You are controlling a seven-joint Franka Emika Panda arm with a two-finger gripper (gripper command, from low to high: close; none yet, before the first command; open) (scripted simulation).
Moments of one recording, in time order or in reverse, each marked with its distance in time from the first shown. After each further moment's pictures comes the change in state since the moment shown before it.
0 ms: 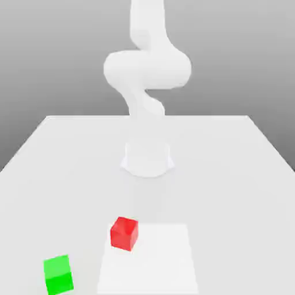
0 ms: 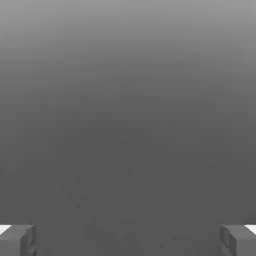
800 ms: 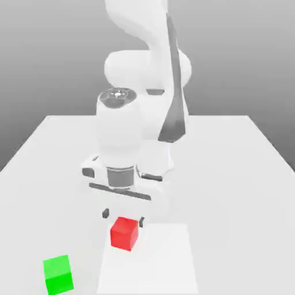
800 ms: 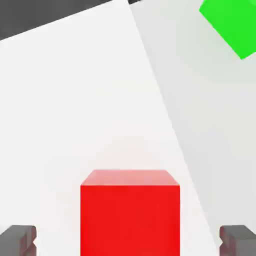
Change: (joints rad) arm -0.113 0.893 -0.016 -0.450 0.016 0.624 0.155
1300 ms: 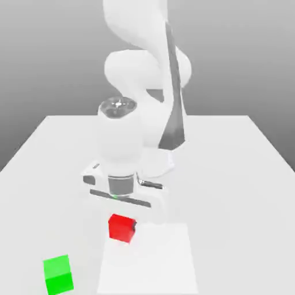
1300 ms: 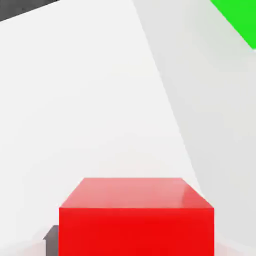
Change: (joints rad) arm -0.007 -0.145 0.004 -0.021 -0.013 -0.124 0.010
